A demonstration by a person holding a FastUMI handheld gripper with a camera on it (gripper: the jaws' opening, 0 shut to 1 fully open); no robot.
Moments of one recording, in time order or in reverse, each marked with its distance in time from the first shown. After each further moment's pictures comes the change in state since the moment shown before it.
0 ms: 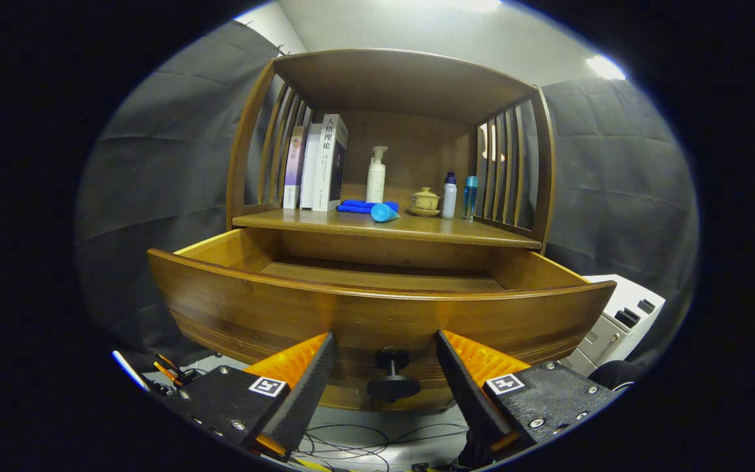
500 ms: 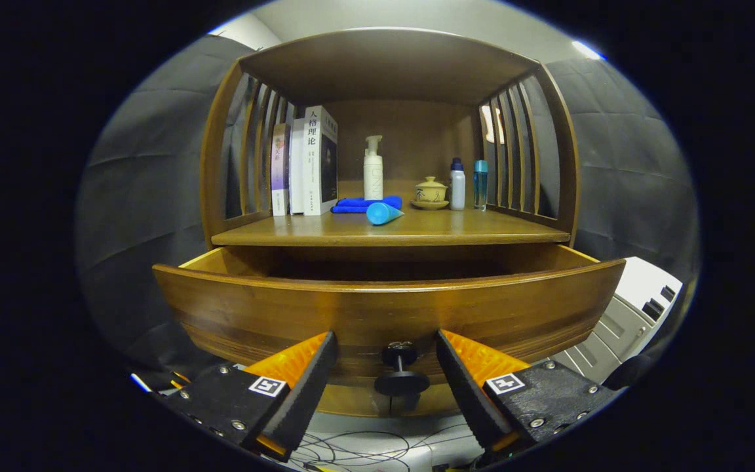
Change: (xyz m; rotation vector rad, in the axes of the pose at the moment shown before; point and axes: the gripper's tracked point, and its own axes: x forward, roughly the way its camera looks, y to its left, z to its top) arm 0.068 0.000 0.018 0.092 0.036 0.044
